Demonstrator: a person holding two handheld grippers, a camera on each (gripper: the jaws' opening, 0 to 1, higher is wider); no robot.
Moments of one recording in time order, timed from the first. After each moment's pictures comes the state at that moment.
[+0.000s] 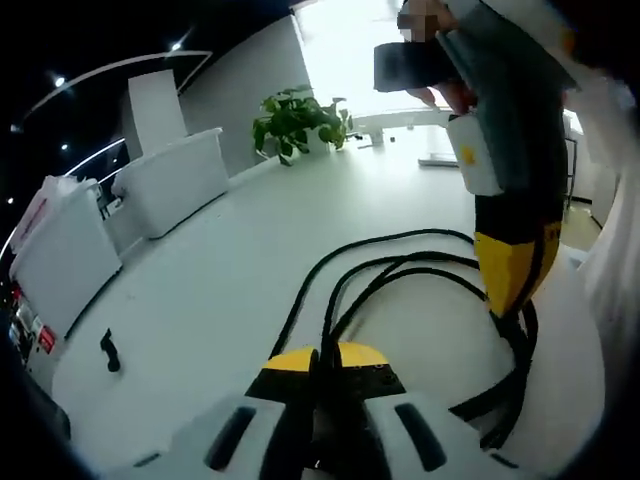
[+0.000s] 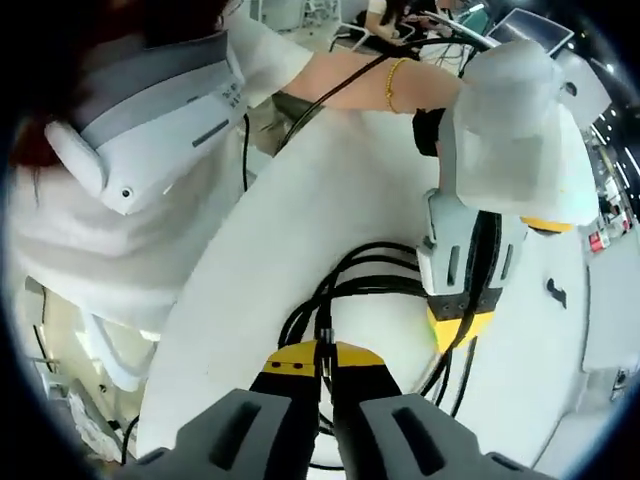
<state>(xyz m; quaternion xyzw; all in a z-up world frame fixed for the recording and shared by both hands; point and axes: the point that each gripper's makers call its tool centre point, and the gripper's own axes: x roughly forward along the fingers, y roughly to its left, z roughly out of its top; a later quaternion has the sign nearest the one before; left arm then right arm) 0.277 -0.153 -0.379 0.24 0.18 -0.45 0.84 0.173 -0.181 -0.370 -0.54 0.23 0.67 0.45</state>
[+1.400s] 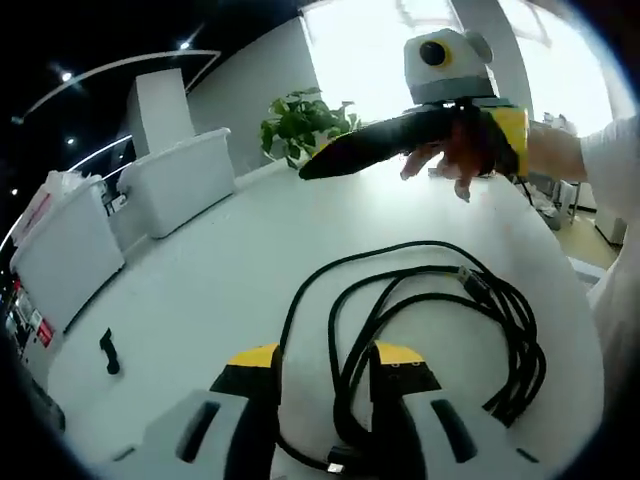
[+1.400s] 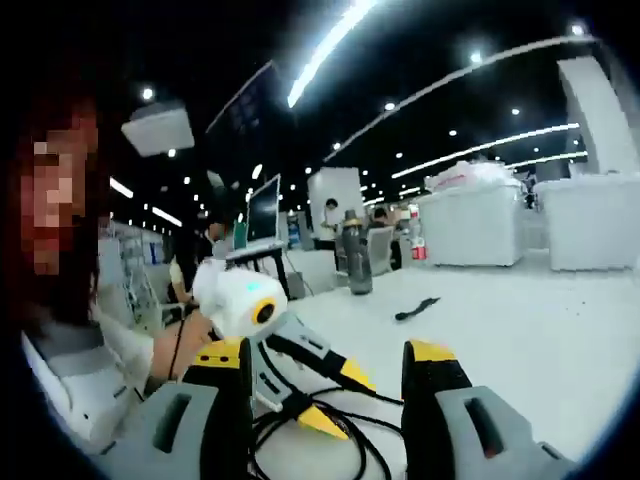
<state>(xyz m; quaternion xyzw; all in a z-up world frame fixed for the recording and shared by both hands) 0.285 -0.160 -0.373 0.18 0.19 -0.45 0.85 0.271 -0.190 -0.246 0.14 0.03 0.54 0.83</state>
